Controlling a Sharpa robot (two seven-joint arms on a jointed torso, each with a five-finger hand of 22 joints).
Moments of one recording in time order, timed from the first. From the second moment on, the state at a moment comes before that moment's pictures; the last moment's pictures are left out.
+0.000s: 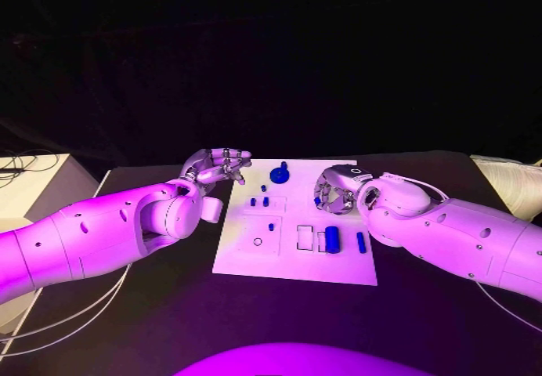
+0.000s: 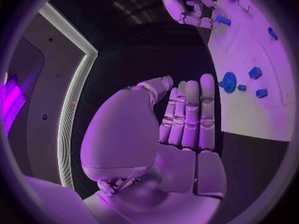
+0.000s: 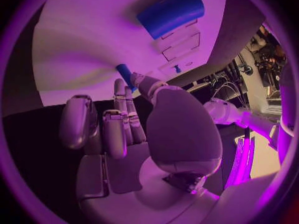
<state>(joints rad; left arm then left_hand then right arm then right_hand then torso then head) 0.89 -0.97 0.22 1.51 -0.10 -0.38 0.37 1.45 -0.23 0.54 0.12 0.15 0.91 0.18 0.30 0.20 1.07 0.11 0.43 0.12 1.00 0.04 1.13 0.41 0.17 0.96 0.13 0.94 0.56 1.22 -0.45 -0.16 1.20 -1.58 -0.25 -0.14 1.28 -0.24 0.55 0.05 0.13 1.02 0.14 0.17 0.37 1.14 0.07 0.23 0.27 1.47 -0.02 1.48 1.31 0.07 1.47 0.08 1.14 1.31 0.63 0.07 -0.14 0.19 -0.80</state>
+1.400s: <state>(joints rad) 0.89 -0.97 0.22 1.51 -0.10 -0.38 0.36 1.45 -0.23 0.55 0.12 0.15 0.91 0.18 0.30 0.20 1.07 0.11 0.43 0.12 1.00 0.04 1.13 0.41 0.17 0.96 0.13 0.94 0.56 1.22 -0.43 -0.16 1.19 -1.58 -0.24 -0.16 1.26 -0.28 0.50 0.09 0.15 1.01 0.13 0.15 0.37 1.14 0.06 0.26 0.28 1.47 -0.01 1.48 1.31 0.07 1.47 0.08 1.14 1.31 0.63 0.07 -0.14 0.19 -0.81</state>
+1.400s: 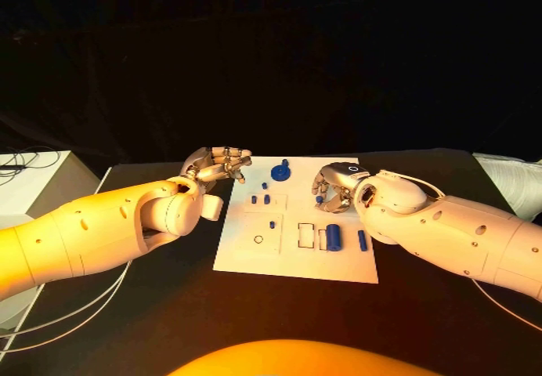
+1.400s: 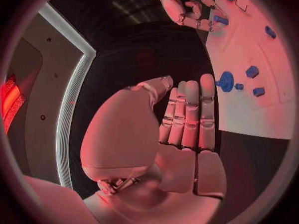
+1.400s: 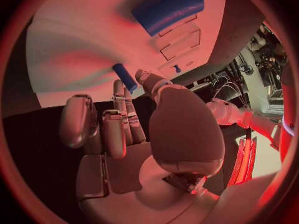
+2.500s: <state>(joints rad) 0.89 -0.98 0.22 1.51 -0.10 -0.38 0.35 1.46 -0.23 0.55 0.12 0.15 0.91 0.18 0.30 0.20 1.06 0.11 0.43 0.12 1.00 0.04 1.13 0.41 0.17 0.96 0.13 0.94 0.56 1.21 -0.47 -0.16 1.23 -1.62 -0.26 -0.18 1.33 -0.16 0.68 -0.04 0.06 1.09 0.10 0.20 0.38 1.10 0.03 0.48 0.46 1.47 -0.05 1.50 1.31 0.07 1.47 0.05 1.17 1.31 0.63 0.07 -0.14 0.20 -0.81</state>
